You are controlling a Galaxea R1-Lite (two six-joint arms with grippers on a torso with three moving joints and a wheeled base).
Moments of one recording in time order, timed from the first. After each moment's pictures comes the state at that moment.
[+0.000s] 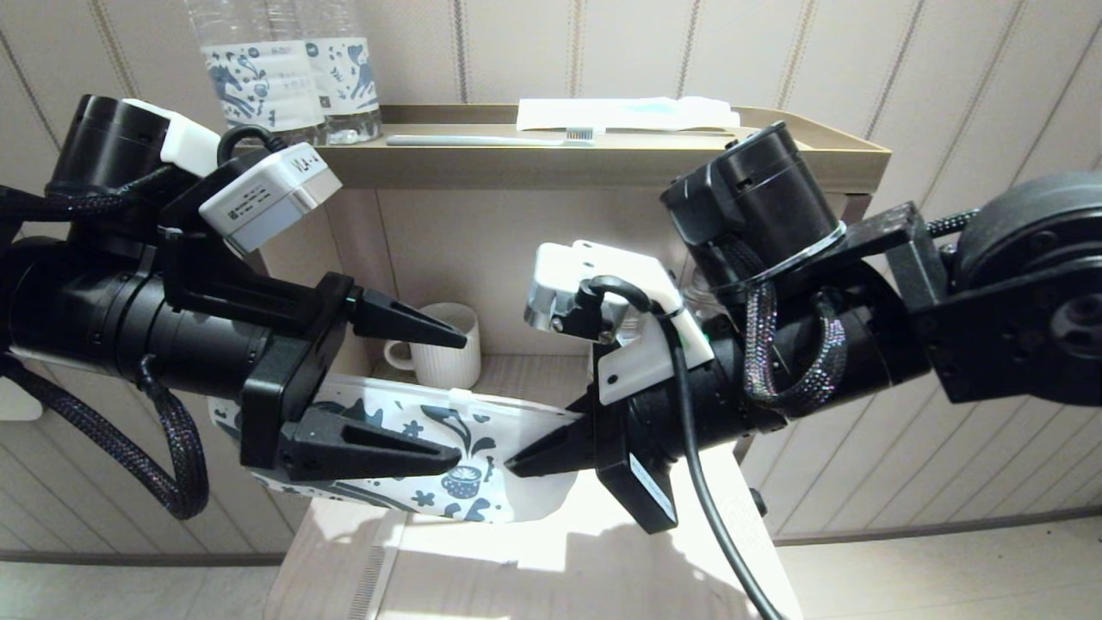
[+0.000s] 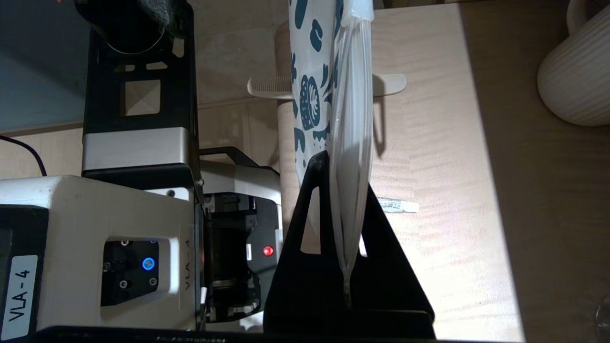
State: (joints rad) left arm -0.44 1.52 -1.24 0.36 -0.97 0.57; right arm 0.81 1.73 -1.51 0.38 0.50 -0.40
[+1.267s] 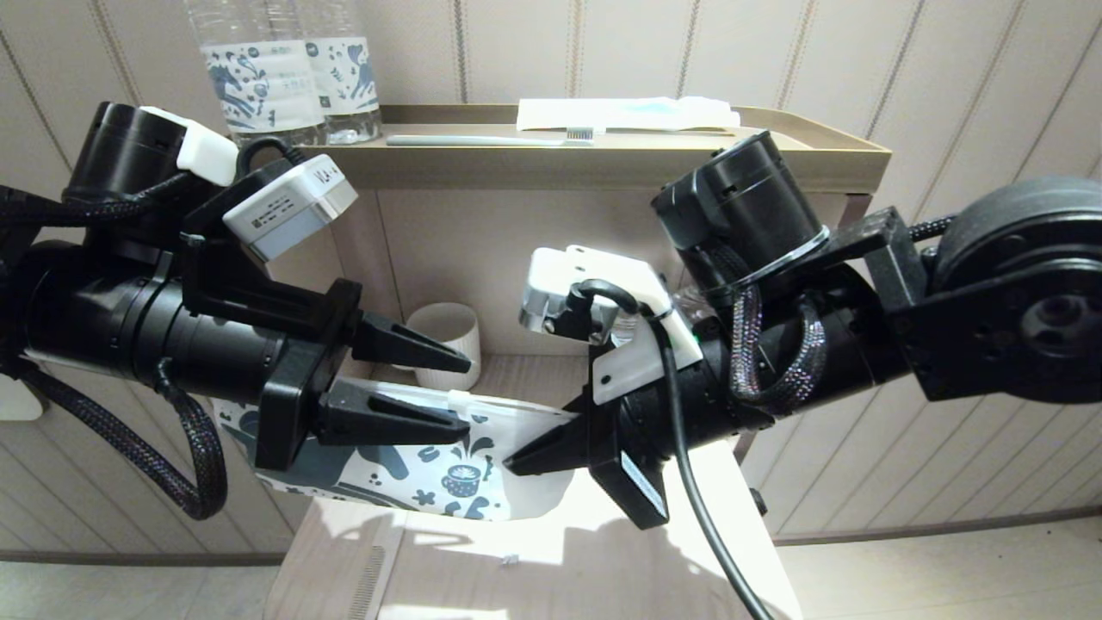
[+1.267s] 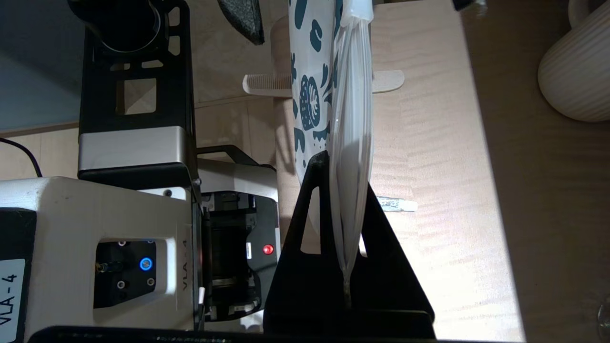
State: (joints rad) left arm -0.45 1.53 -1.24 0.35 -0.94 0.55; right arm 0.80 1.75 -1.51 0.38 0.50 -0.40
